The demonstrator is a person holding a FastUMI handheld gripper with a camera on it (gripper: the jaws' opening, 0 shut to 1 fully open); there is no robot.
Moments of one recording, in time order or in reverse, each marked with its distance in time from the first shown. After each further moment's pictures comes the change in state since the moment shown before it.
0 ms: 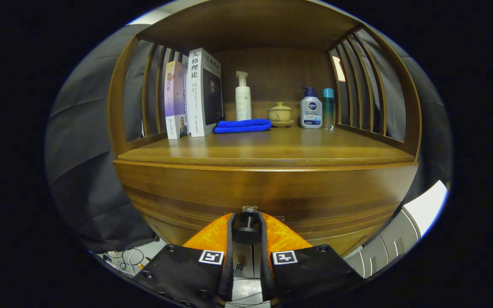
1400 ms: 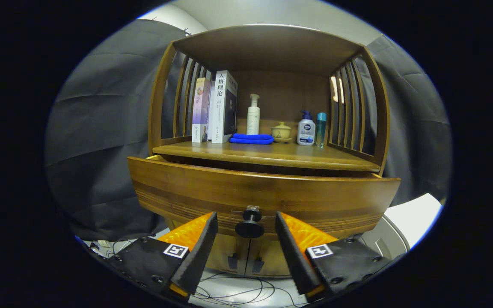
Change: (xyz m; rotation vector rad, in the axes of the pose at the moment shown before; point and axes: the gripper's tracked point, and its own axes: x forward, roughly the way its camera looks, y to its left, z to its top) arm -0.083 0.009 -0.012 -0.088 -0.114 0.007
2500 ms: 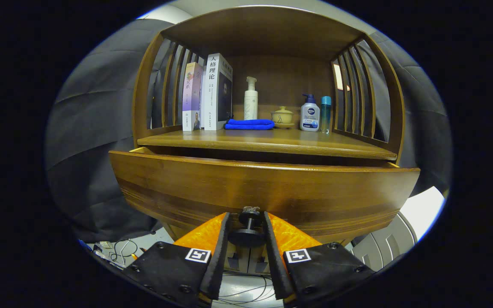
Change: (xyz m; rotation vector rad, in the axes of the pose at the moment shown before) arm 0.042 -0.003 -0.021 0.035 0.087 -0.001
